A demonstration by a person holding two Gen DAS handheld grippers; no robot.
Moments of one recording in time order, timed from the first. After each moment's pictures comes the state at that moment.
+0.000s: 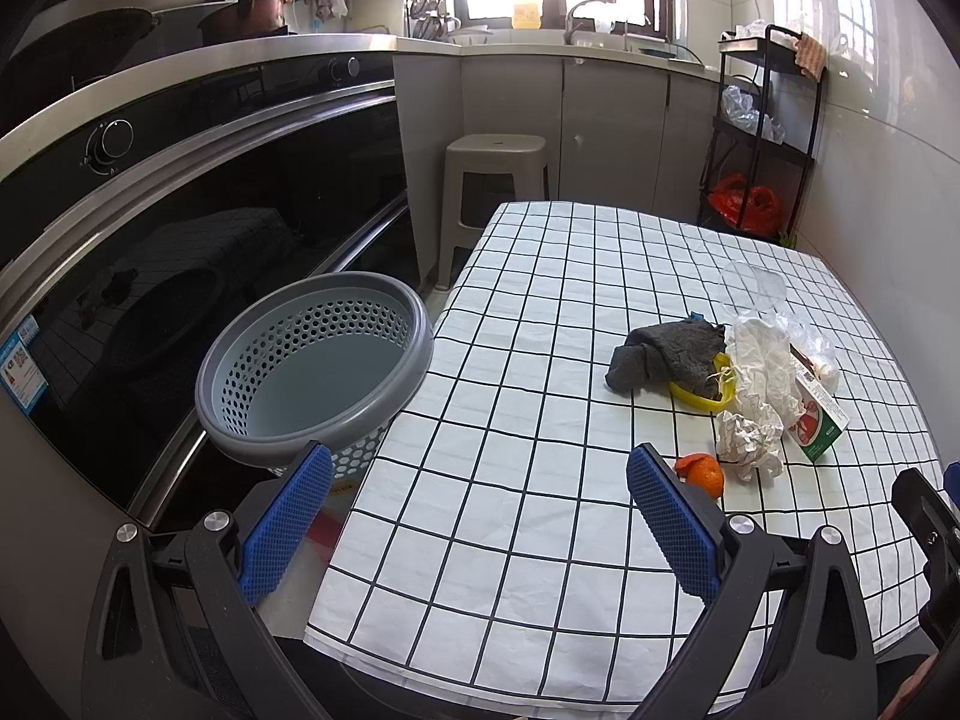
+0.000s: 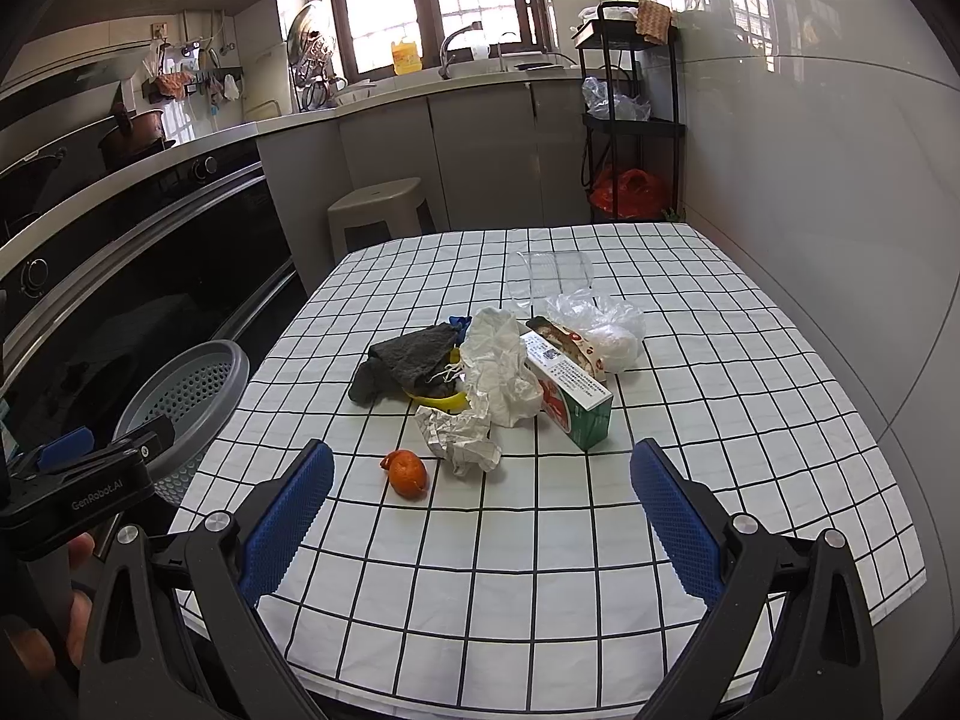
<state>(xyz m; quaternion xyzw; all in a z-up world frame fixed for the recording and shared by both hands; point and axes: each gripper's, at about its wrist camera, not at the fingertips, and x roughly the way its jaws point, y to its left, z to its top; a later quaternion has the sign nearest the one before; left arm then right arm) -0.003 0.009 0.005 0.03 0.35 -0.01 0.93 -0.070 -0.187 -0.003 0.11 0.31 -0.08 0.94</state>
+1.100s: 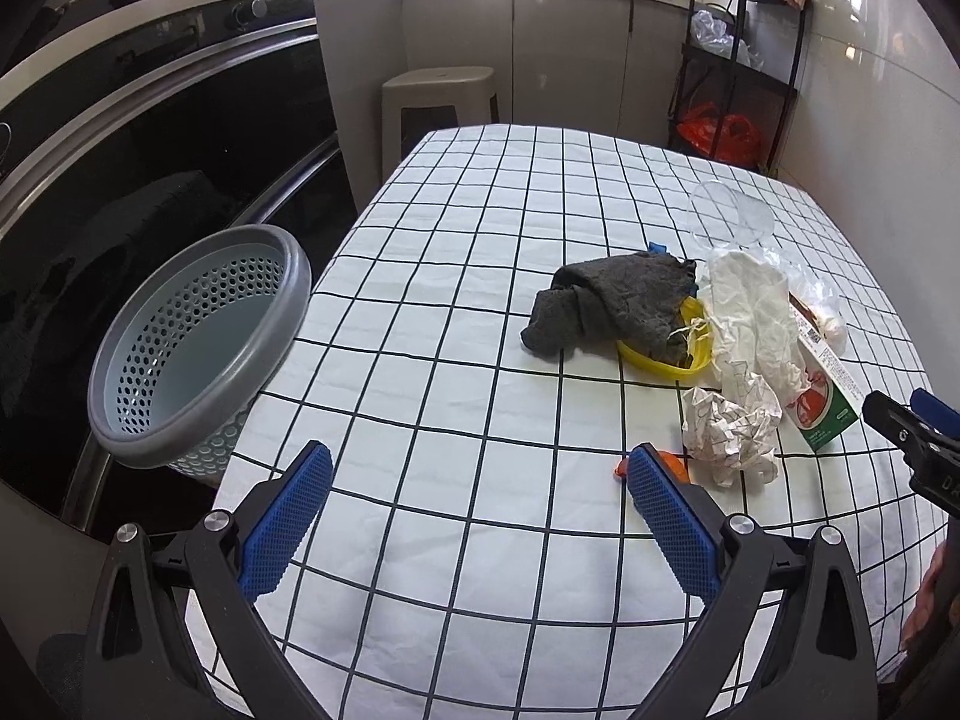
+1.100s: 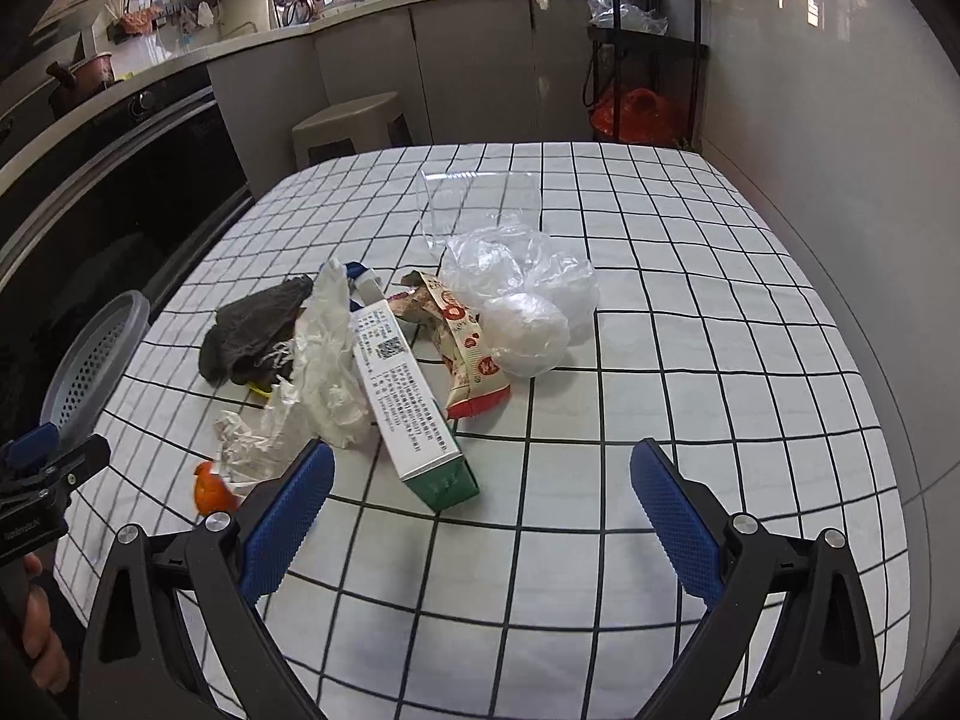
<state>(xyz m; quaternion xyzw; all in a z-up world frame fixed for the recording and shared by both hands) 0.059 -0.063 -0.056 0.05 0.43 -0.05 0.90 0.032 -0.306 -0.074 0.08 0.42 -0.05 0.90</state>
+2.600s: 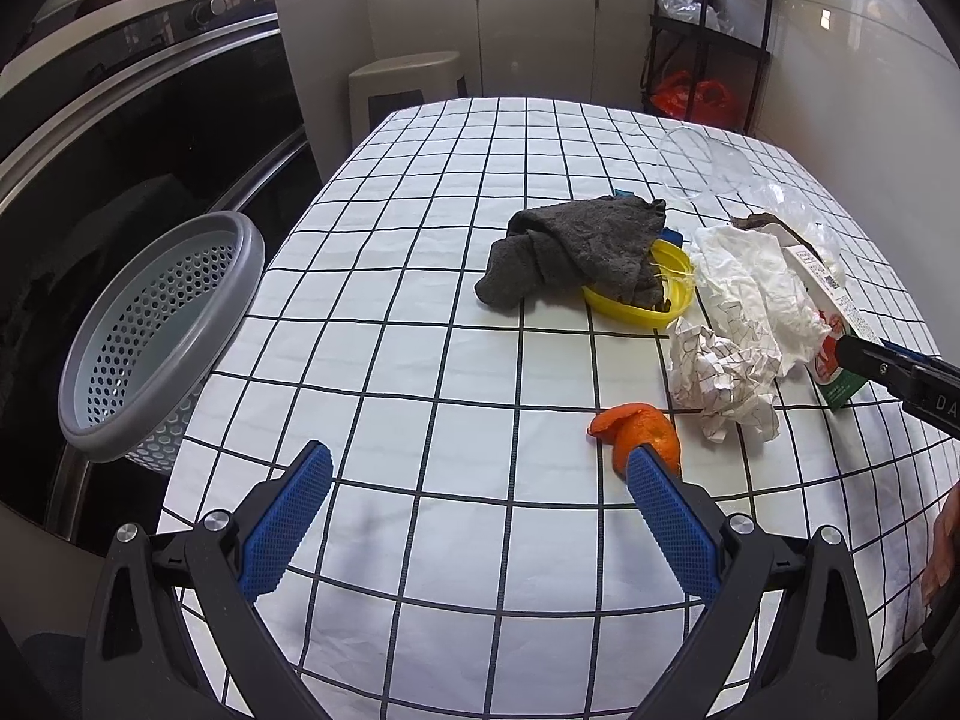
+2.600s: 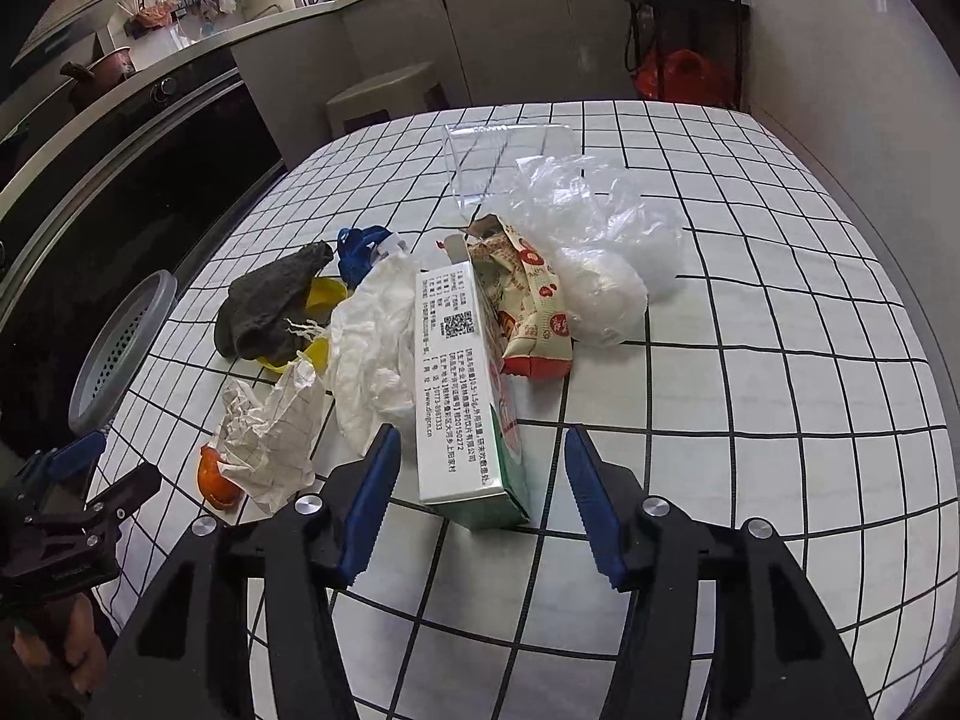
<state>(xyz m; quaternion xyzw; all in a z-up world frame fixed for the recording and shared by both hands) 0.050 -0.080 -0.082 0.07 0.43 -0.08 0.89 0.043 -0.314 -0.092 0.12 0.43 0.01 0.89</state>
